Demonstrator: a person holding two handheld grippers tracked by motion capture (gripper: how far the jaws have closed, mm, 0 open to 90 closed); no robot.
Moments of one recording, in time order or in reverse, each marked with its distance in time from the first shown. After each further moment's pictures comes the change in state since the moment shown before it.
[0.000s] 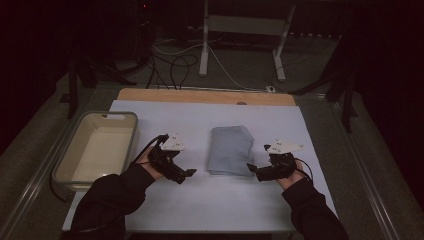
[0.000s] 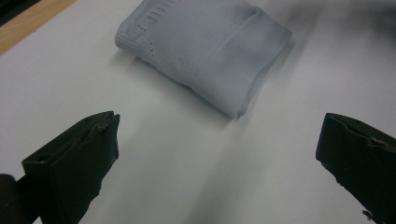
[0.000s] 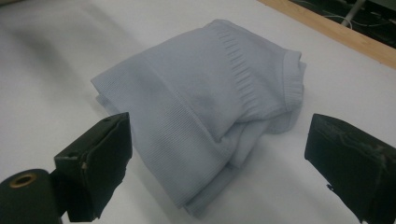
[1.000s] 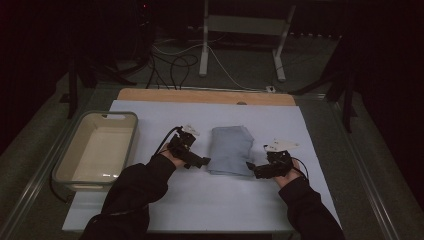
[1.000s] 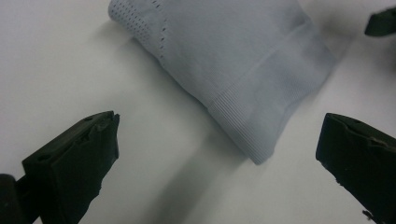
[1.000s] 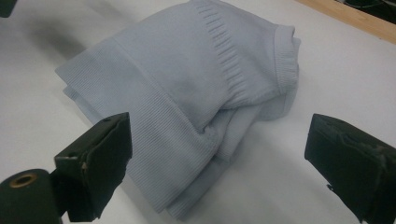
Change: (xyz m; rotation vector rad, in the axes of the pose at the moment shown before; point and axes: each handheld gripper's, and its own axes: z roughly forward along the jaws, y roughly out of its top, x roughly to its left) left arm 0.029 0.016 0.064 0.096 -0.061 -0.273; right arm -0.009 -0.011 0.018 0.037 -0.030 0.045
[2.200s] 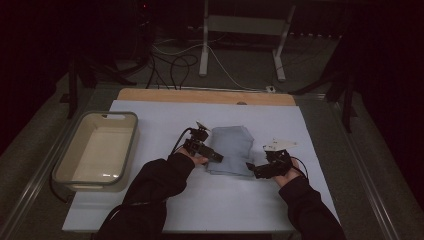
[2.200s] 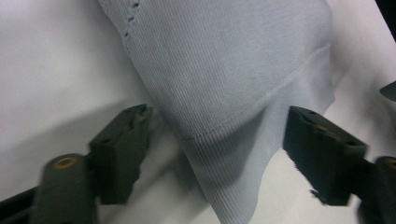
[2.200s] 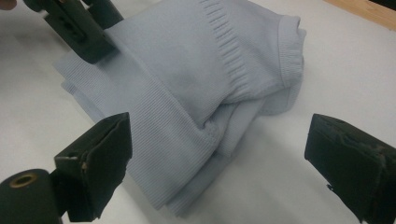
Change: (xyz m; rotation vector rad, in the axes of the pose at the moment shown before) left arm 0.005 0.020 0.059 0.152 -0.148 -0.315; right arm -0.002 0.000 0.003 0.031 0.013 -0.002
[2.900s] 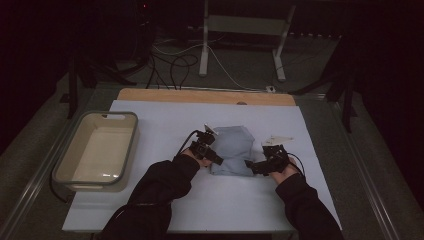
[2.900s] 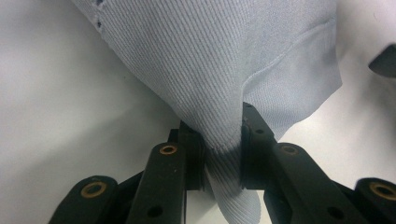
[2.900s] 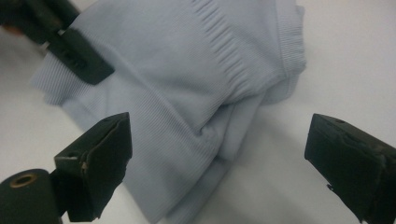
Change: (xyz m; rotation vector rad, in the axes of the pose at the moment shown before) left arm -0.012 0.002 0.012 0.049 0.019 0.051; right arm -0.007 0.005 0.016 0.064 -0.015 0.119
